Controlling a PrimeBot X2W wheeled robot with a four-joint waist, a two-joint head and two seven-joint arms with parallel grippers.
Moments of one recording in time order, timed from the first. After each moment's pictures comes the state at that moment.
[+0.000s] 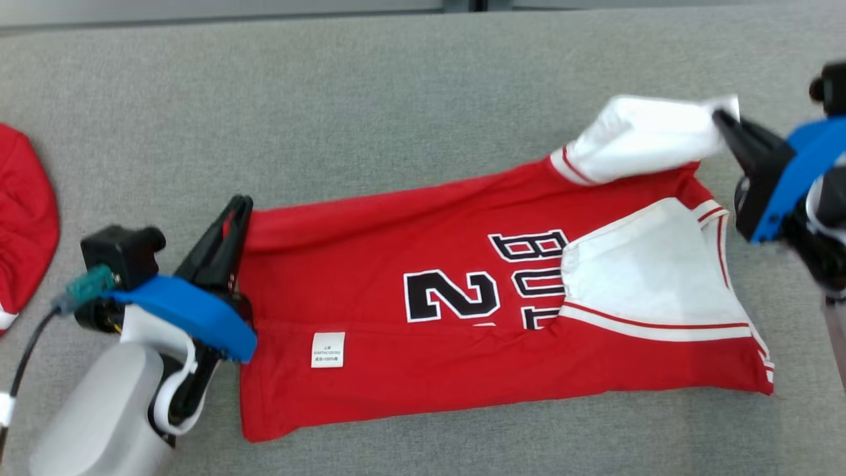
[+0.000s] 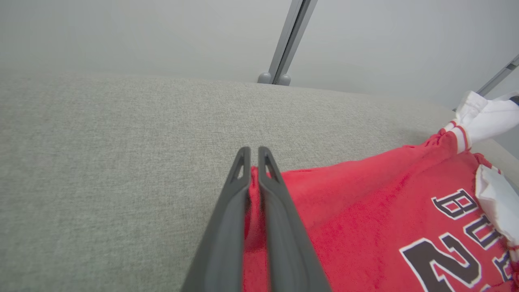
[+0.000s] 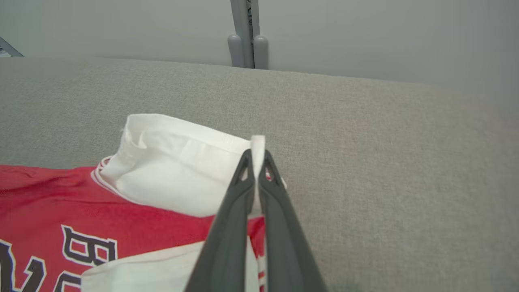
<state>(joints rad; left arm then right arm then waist) -0.47 0.44 -0.50 0.33 -0.78 -0.10 -0.09 -0.71 -0.40 0.13 0.37 0.49 0.13 0.47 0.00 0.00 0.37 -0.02</state>
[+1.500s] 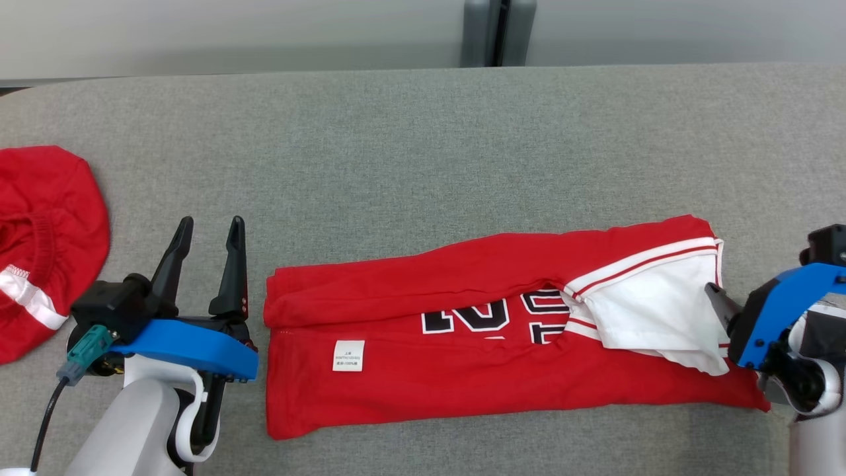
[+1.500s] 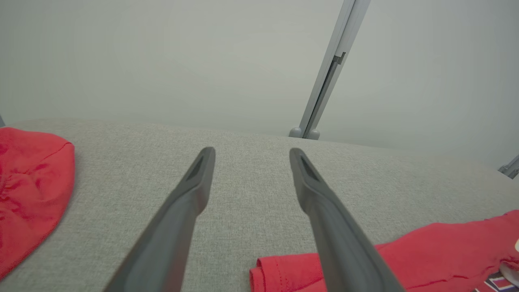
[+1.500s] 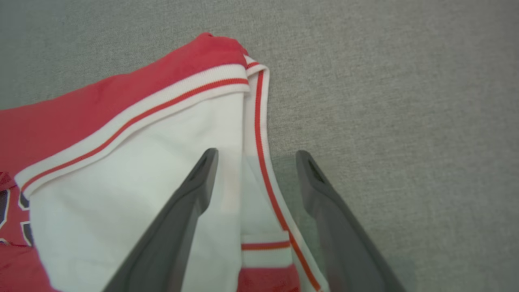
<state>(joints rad) -0.34 0.36 -0.40 0.32 -0.66 0.00 -0.26 -0.35 -0.08 -0.33 0.21 0.19 0.13 0.77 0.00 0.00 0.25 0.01</state>
